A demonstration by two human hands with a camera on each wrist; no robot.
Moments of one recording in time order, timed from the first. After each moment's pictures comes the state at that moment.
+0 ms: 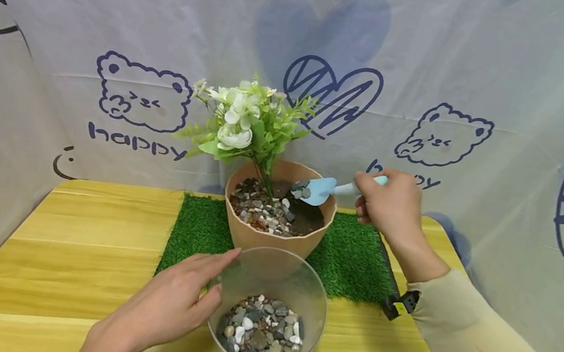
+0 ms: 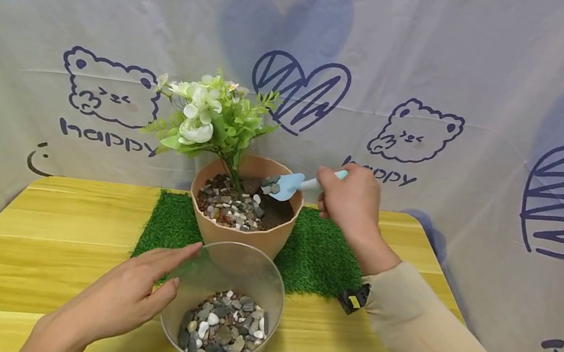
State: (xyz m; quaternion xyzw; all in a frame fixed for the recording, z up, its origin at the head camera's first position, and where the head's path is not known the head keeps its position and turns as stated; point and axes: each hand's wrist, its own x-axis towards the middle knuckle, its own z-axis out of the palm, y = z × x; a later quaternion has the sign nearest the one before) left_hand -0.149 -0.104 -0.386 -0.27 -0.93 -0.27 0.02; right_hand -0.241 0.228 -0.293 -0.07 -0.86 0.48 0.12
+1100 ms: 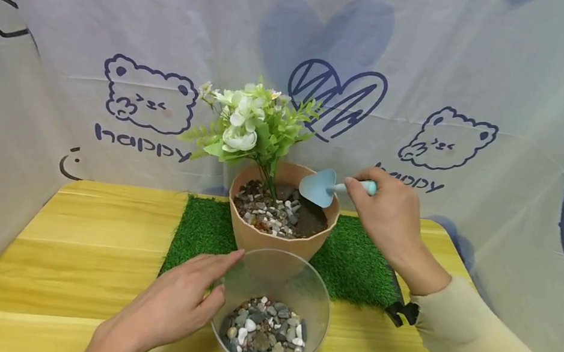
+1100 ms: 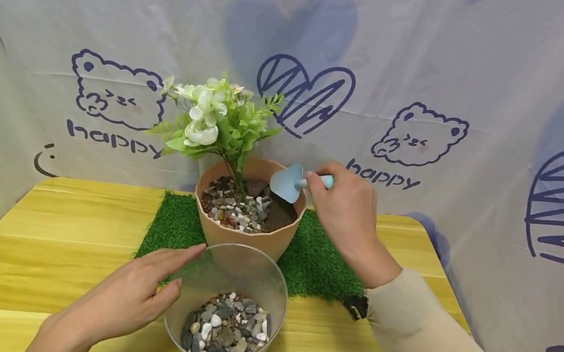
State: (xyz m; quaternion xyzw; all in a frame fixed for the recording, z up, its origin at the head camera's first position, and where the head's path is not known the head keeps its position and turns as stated) left_hand -0.149 -0.105 -0.386 -0.27 -0.93 -0.27 0.03; right_hand -0.227 0.216 -0.294 0.05 -0.93 0.26 0.24
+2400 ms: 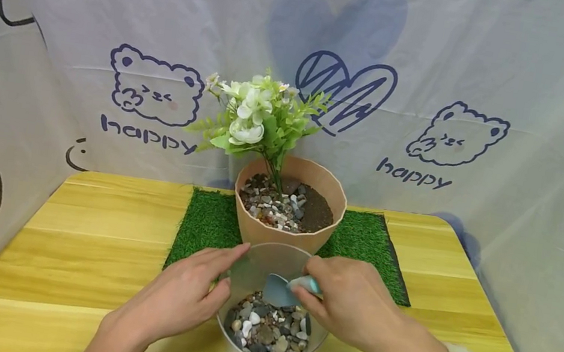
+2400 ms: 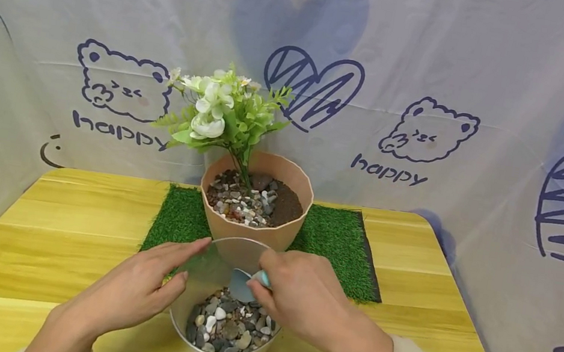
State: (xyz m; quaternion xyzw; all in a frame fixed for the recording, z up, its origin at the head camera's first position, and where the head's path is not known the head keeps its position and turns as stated) left_hand -0.149 -0.105 -0.385 -0.27 -0.92 -0.28 0.02; right_hand -0.140 0.182 -0.345 0.37 -0.90 0.10 0.21
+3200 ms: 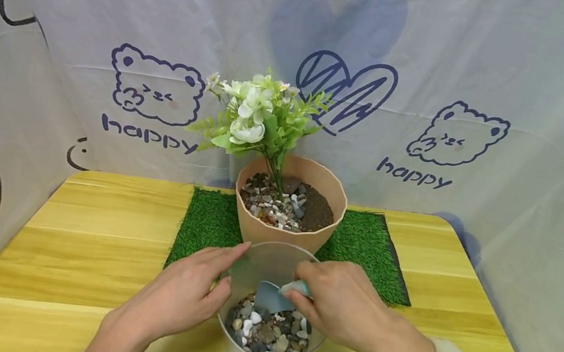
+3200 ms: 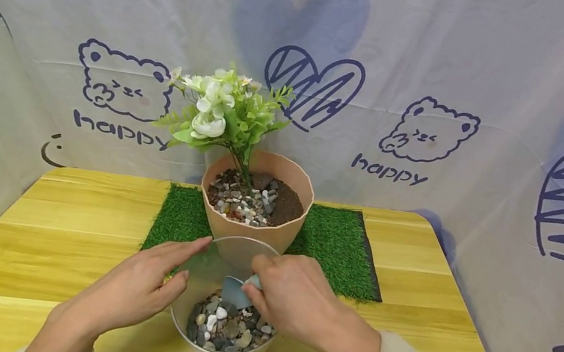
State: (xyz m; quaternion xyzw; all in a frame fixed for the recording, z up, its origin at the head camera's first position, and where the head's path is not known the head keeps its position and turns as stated) left_hand -0.150 -0.106 -0.385 -0.26 -0.92 -0.28 0.02; right_hand -0.143 0.172 -0.350 0.37 -0.91 0.10 0.15
